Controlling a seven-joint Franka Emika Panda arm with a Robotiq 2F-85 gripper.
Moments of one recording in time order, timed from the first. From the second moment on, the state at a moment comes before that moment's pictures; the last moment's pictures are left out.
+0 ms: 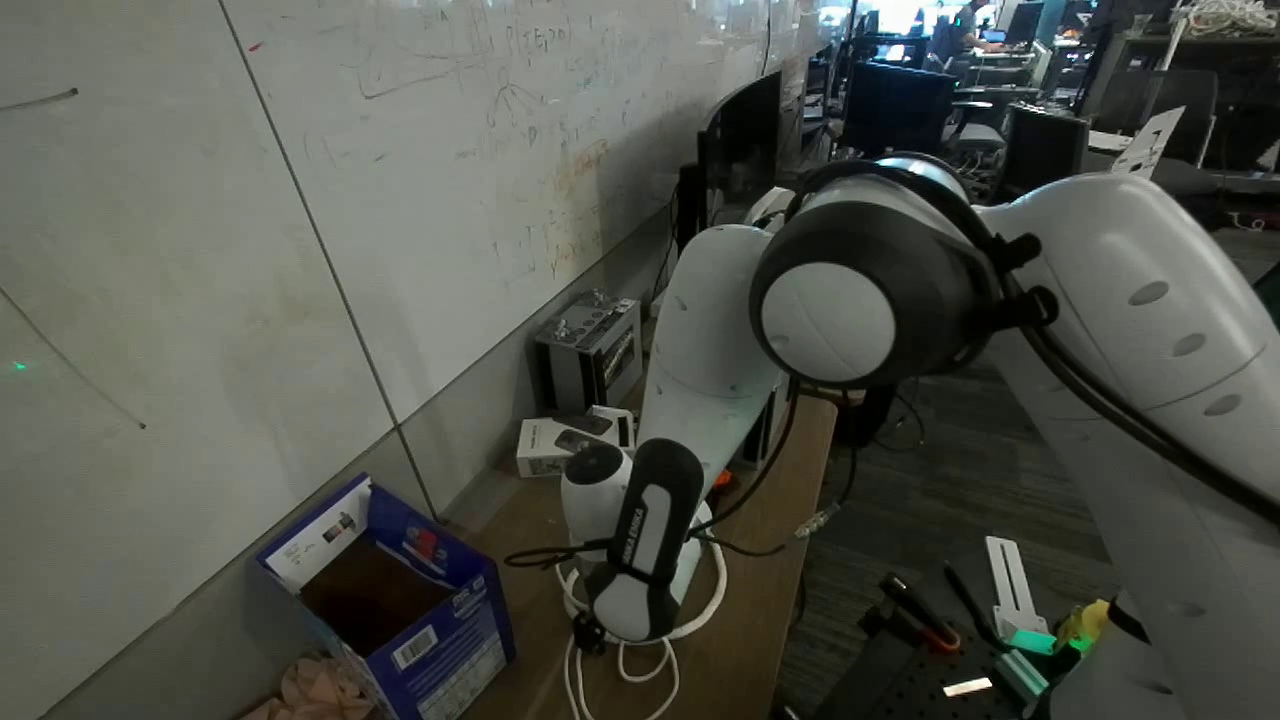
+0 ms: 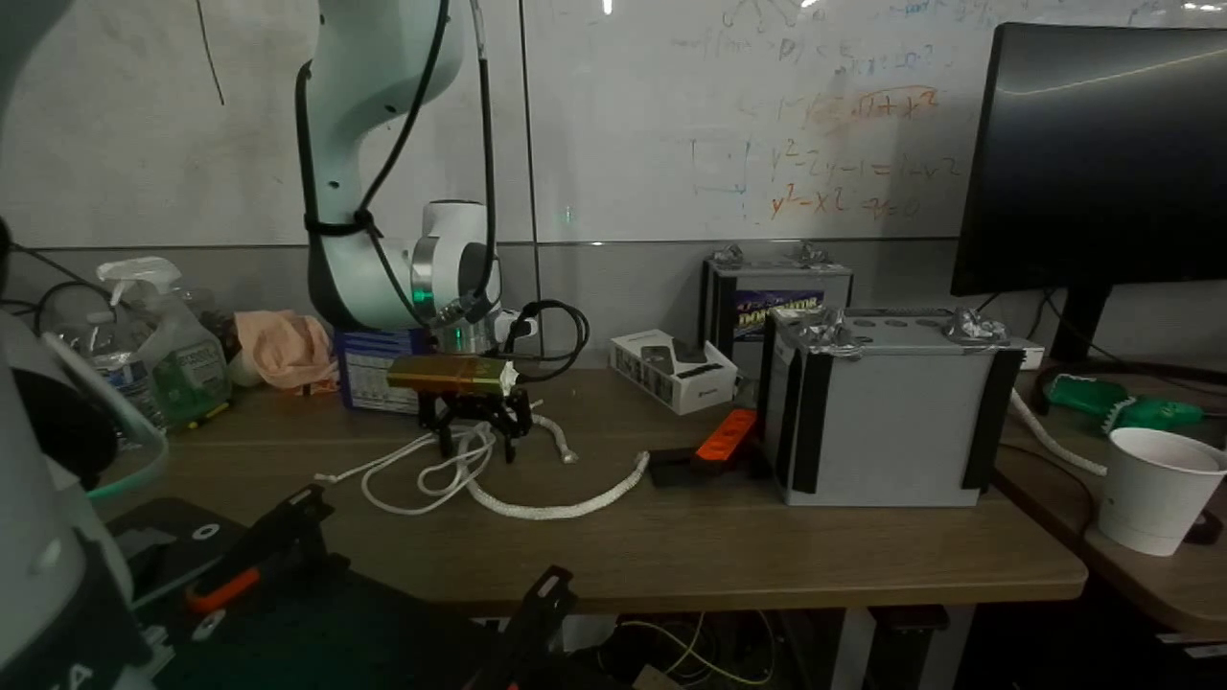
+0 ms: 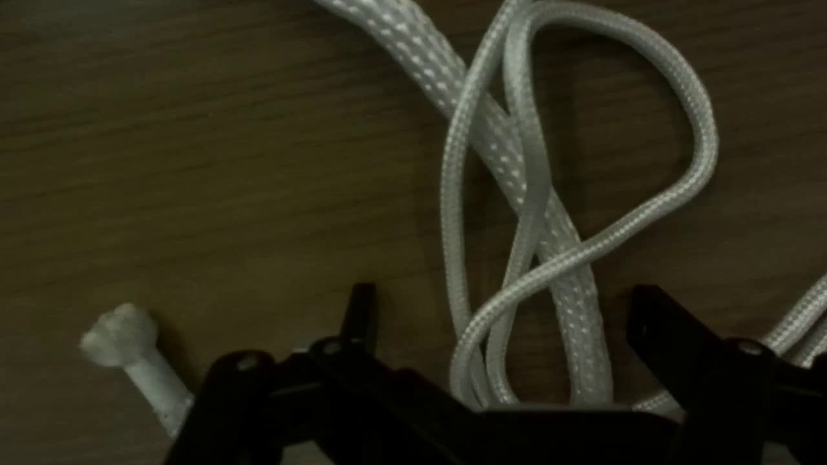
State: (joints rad) arm 0.30 0.76 0.05 -2.19 -0.17 2.94 0.16
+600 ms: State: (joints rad) arm 0.30 0.76 0.05 -2.19 -0.16 2.94 0.16
